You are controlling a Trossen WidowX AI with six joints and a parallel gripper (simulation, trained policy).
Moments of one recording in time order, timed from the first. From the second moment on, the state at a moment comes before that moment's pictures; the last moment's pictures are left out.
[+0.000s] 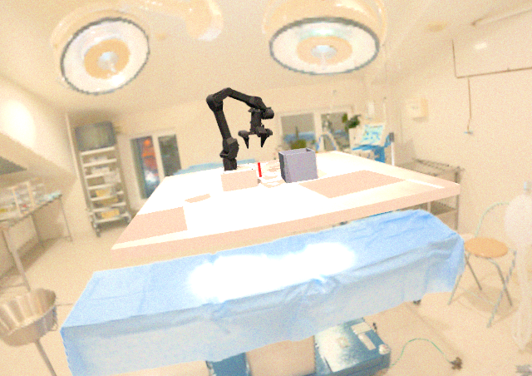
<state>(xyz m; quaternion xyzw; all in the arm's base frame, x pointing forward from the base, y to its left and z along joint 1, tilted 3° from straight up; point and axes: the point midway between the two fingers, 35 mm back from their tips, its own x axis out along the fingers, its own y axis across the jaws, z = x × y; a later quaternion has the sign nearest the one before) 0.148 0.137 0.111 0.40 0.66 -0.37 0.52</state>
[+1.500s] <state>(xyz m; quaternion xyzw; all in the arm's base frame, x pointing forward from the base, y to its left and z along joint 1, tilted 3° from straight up) 0.147 0.131 -0.020 0.37 0.59 -0.45 0.56</state>
